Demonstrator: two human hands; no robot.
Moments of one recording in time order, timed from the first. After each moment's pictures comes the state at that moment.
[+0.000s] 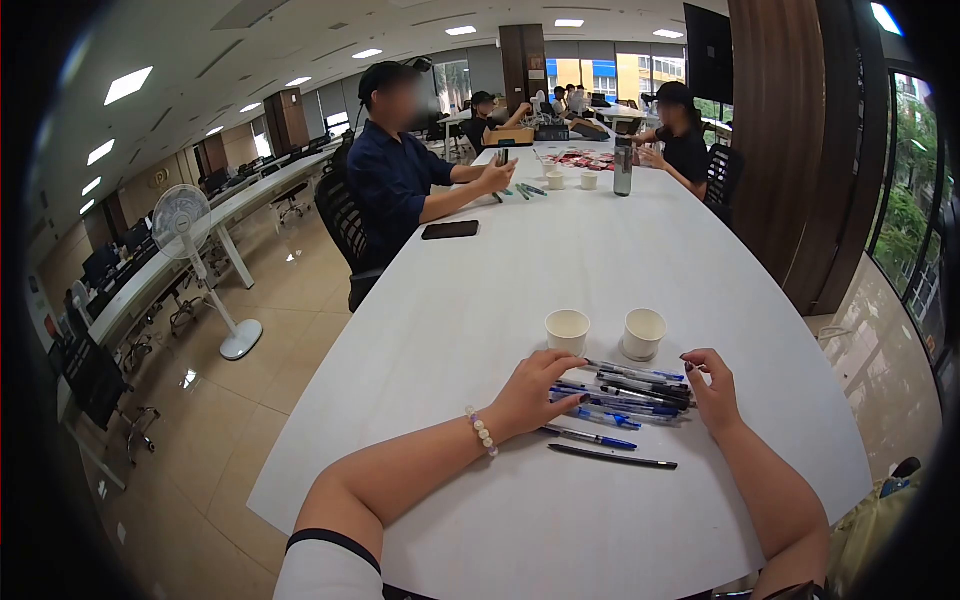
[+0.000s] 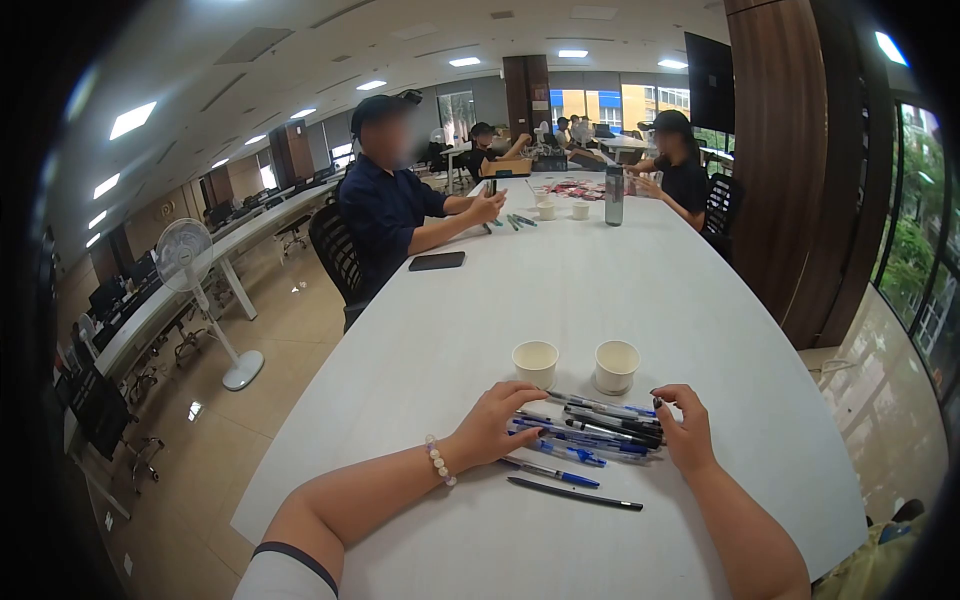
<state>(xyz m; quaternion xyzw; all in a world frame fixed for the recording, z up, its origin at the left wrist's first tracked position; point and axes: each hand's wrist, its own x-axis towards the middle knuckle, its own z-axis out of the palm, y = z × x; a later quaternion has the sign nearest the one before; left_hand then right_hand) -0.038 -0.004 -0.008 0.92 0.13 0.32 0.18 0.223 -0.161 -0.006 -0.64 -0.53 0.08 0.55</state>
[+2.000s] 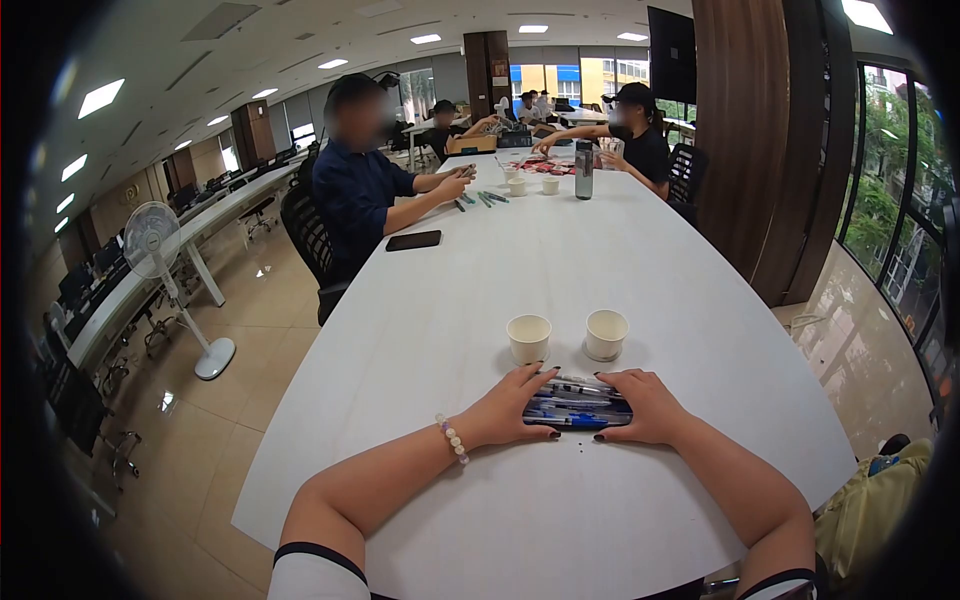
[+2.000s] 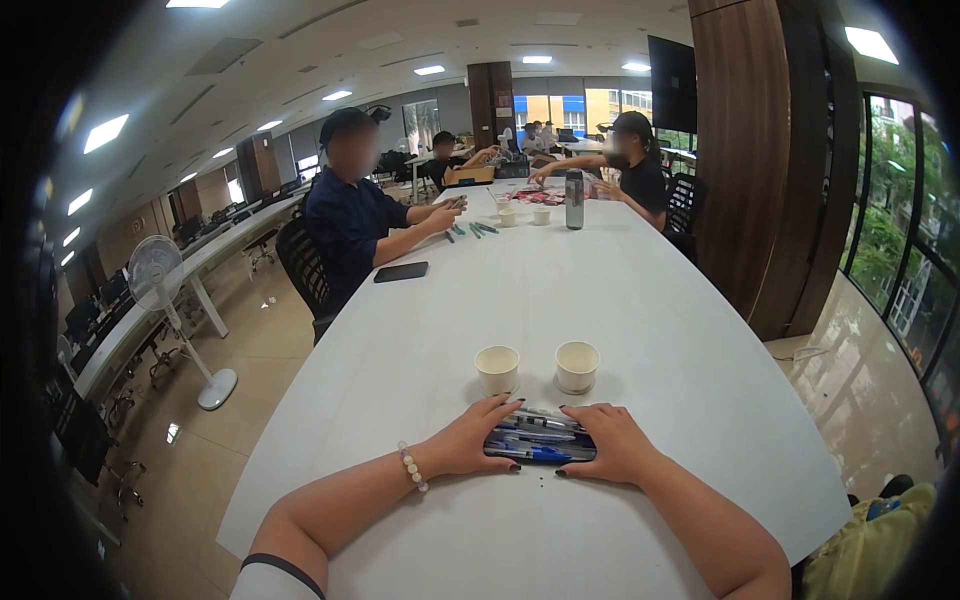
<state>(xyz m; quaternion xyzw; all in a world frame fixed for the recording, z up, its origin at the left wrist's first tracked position) -0.037 -0.008 -0.008 0.95 0.13 0.15 0.23 0.186 -0.160 0.013 -0.66 -0.73 0.06 0.18</state>
